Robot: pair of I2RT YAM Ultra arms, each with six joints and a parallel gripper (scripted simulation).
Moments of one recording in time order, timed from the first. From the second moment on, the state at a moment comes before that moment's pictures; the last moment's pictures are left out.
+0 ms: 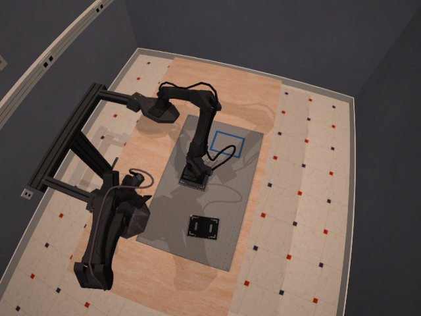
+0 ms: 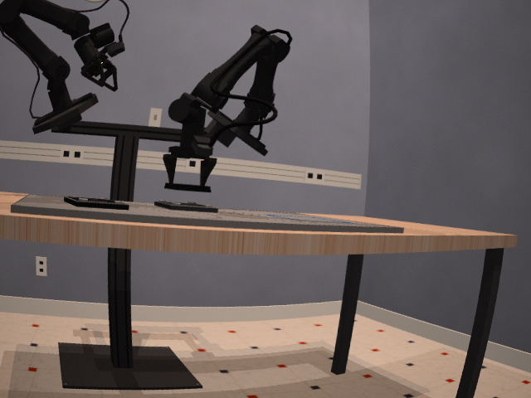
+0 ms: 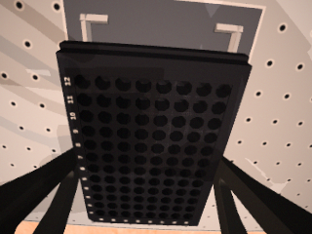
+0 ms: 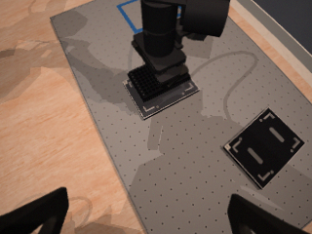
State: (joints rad) left arm -0.65 2.65 1.33 -0.35 -0.55 -0.73; right arm 1.90 1.13 0.37 -0.80 0.56 0.67
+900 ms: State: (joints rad) left arm -0.63 2.69 1.36 -0.31 -0.56 -0.70; right arm 1.90 1.13 0.37 -0.80 0.56 0.67
